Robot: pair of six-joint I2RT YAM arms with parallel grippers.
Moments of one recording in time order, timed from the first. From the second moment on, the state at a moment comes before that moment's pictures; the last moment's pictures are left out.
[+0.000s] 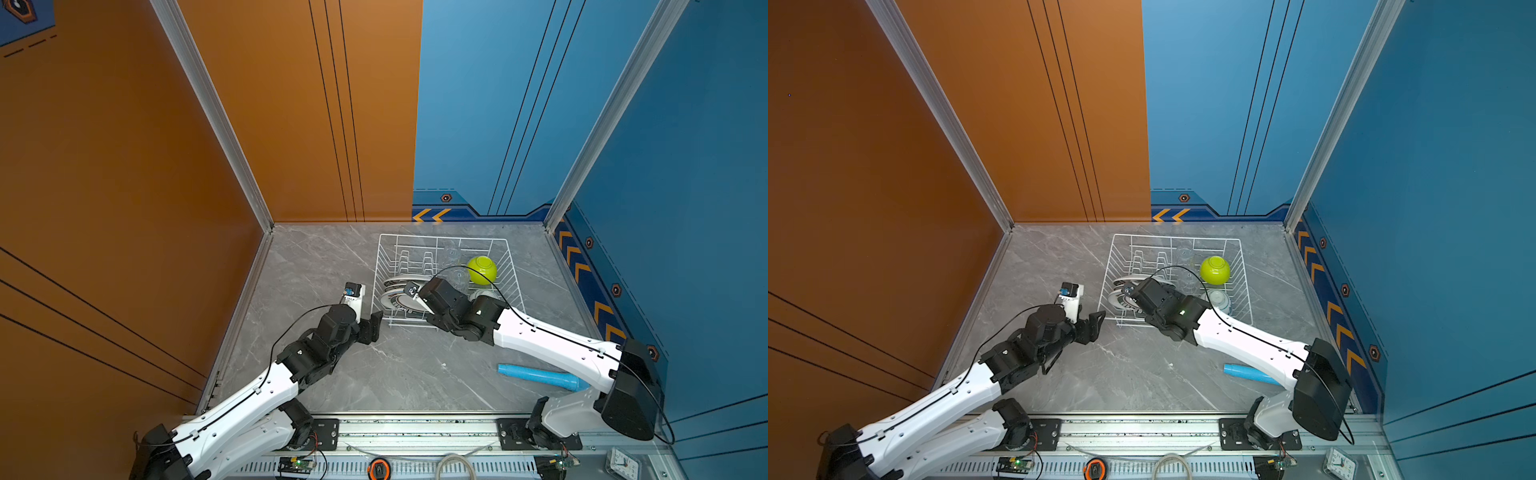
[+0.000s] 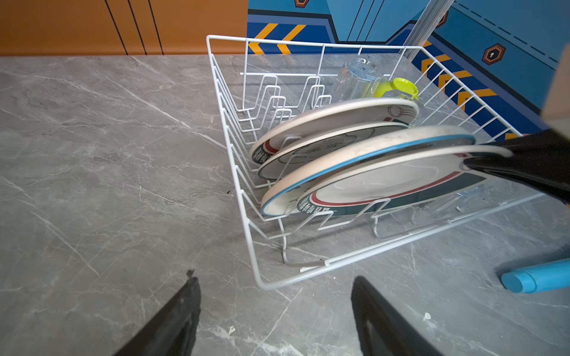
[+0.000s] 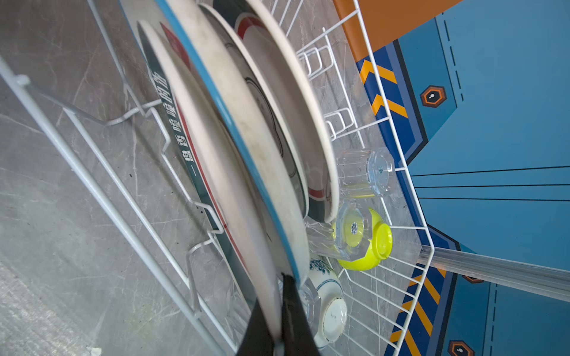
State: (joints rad) left arm -0.70 0.87 0.57 -0.21 -0.22 -0.36; right arm 0.92 1.43 1.17 -0.65 0.53 -0.33
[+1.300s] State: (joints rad) left arm -0.68 1.12 0.70 -0.14 -0.13 -0.36; right arm 0.78 1.27 1.19 -0.64 0.50 -0.16
